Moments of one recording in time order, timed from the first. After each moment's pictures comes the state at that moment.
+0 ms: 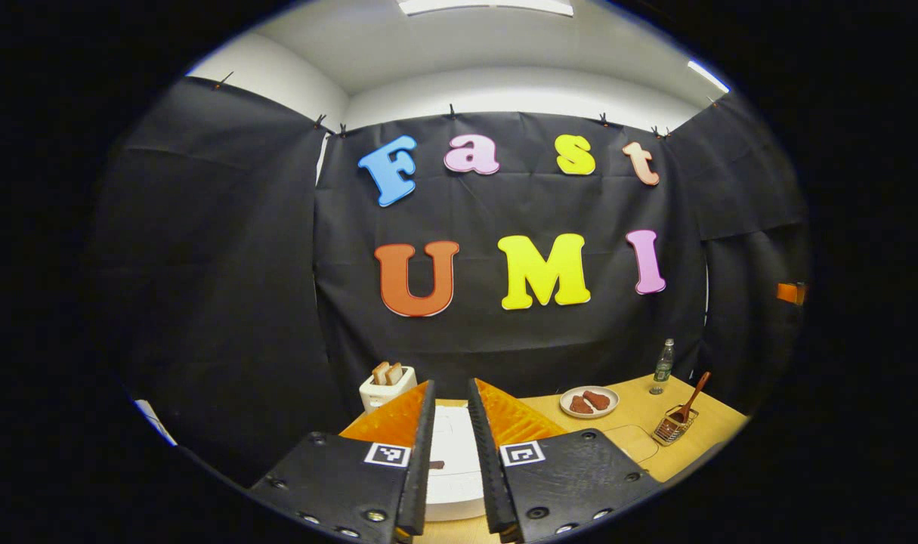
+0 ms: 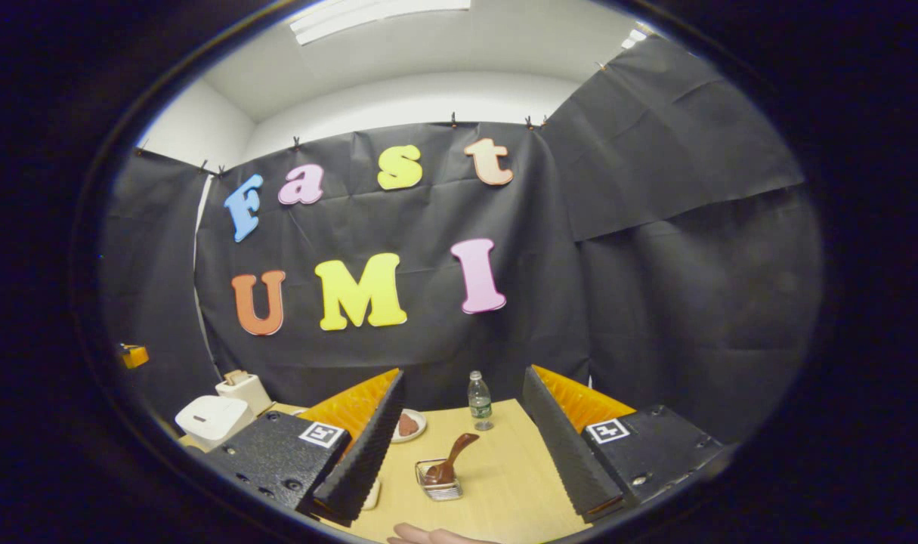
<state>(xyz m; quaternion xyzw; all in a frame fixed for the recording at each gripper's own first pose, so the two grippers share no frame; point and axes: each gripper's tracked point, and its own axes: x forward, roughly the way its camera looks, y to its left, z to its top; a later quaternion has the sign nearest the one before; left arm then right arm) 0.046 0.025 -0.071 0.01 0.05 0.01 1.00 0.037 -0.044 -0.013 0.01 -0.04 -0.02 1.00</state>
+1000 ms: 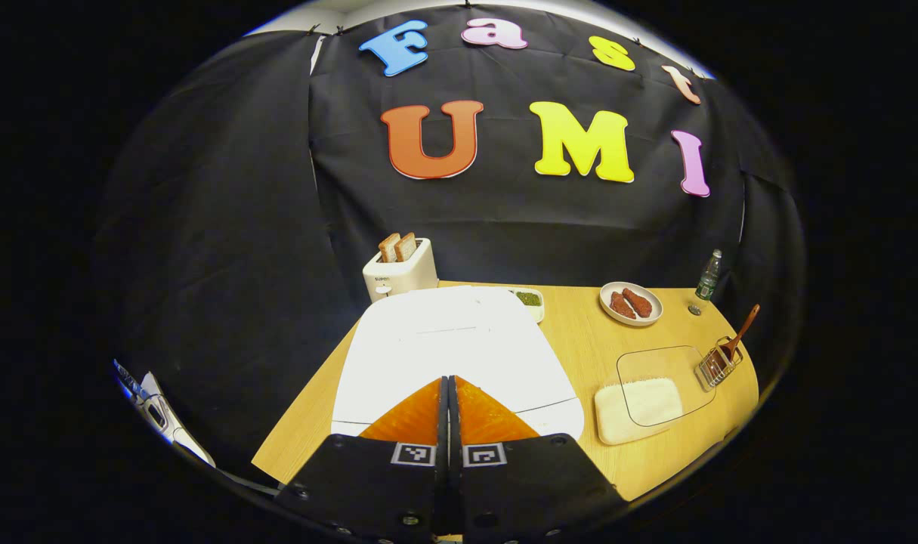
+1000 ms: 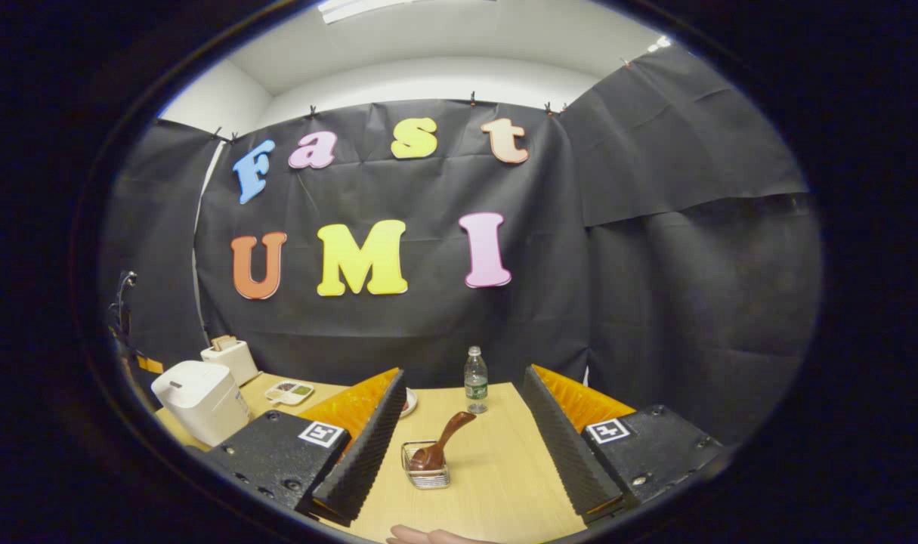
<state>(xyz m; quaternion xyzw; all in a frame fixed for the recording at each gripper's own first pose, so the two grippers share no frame) 0.084 0.048 -0.222 0.00 0.29 0.02 0.96 0.055 -0.034 -0.074 -0.03 0.01 -0.01 1.00</state>
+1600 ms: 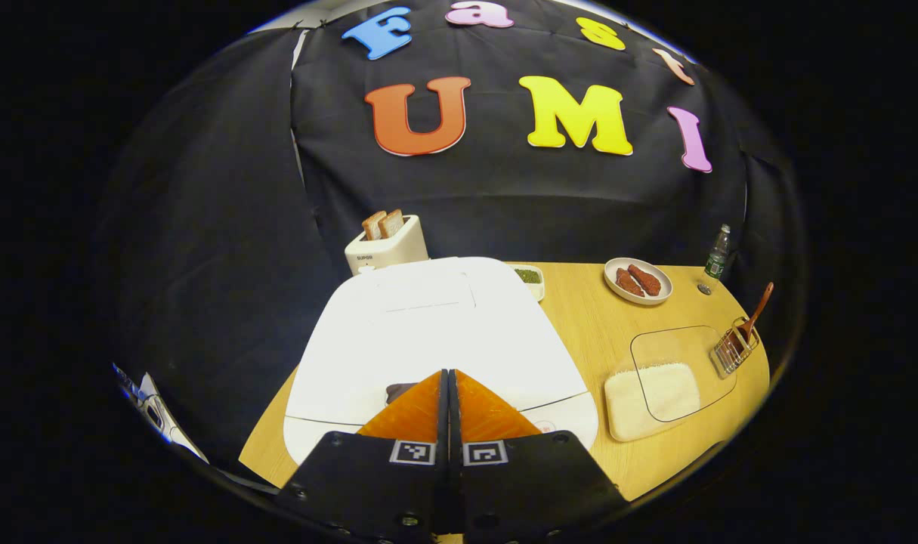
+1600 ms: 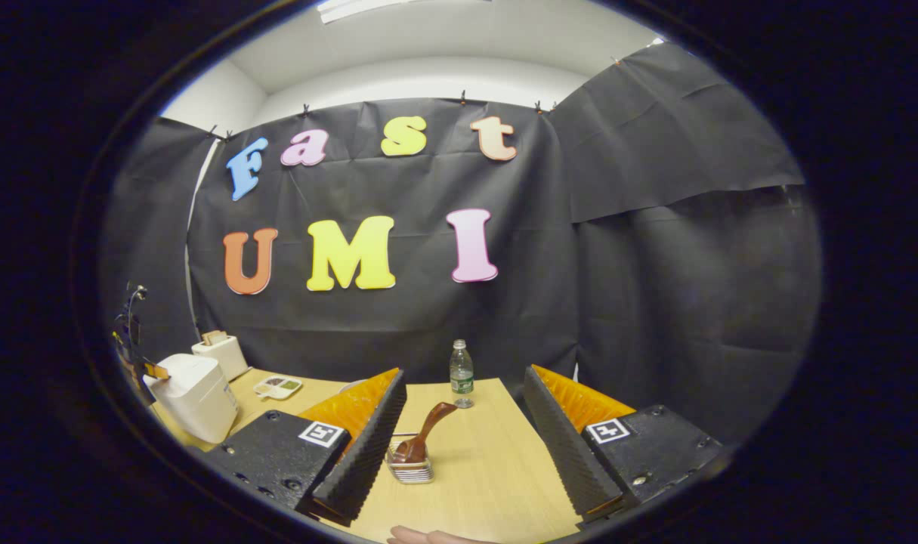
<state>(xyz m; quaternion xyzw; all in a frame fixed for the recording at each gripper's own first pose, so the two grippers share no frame) 0.098 0.036 -0.266 0.01 0.32 0.03 0.95 0.055 -0.066 -0.091 -0.03 0.00 -0.04 1.00</state>
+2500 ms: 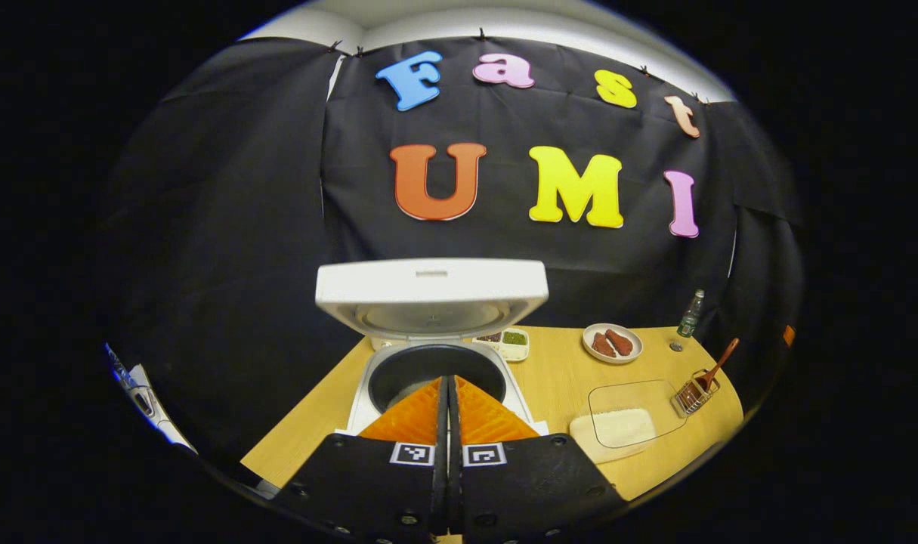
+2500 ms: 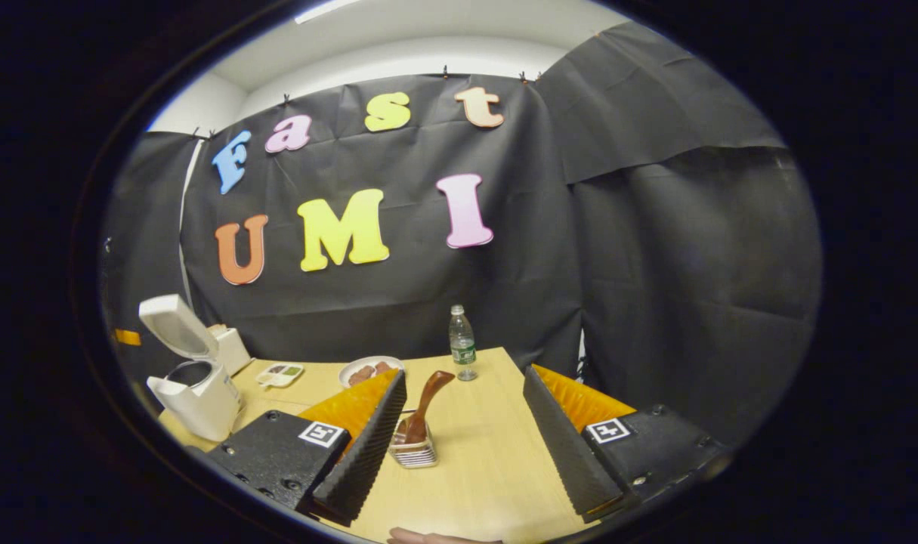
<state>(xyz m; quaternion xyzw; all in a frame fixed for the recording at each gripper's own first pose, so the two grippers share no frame) 0.049 0.039 -0.152 -0.01 0.18 0.03 0.98 0.069 -0.077 -0.145 0.00 0.06 -0.04 1.00</state>
